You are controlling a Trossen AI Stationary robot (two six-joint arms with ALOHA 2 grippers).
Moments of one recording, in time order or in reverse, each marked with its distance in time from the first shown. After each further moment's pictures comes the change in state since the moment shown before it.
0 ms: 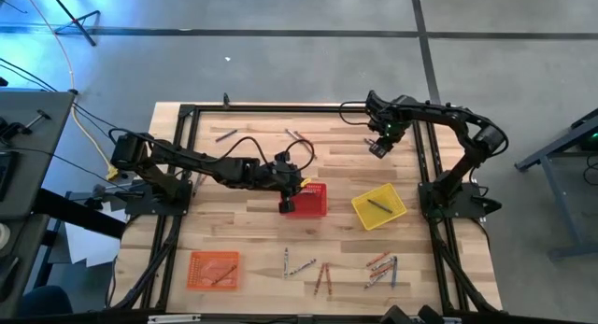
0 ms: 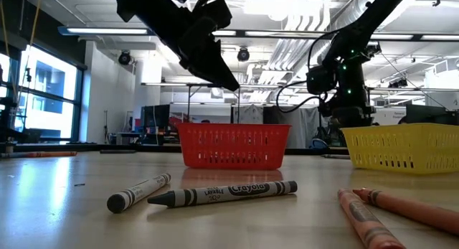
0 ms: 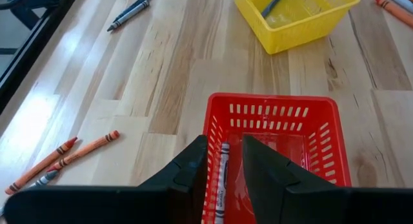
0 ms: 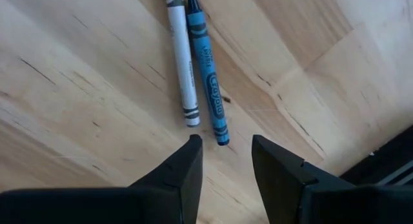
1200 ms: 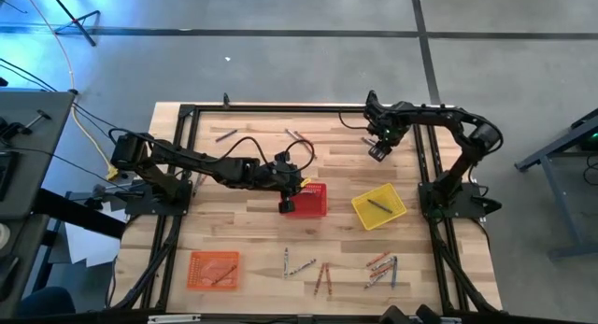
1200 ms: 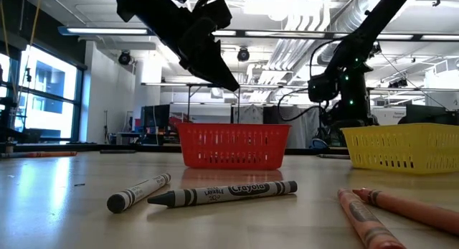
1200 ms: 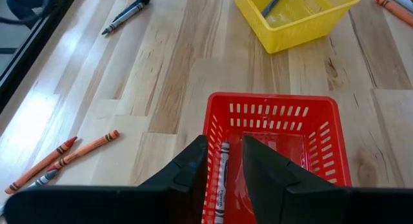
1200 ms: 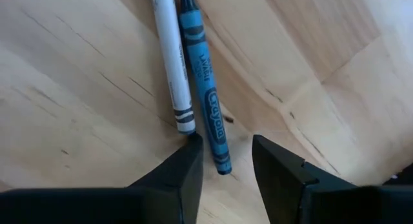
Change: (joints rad) left arm 0.000 0.000 0.000 -0.002 0.000 0.000; right arm -0.003 0.045 -0.082 0.143 0.026 -0.008
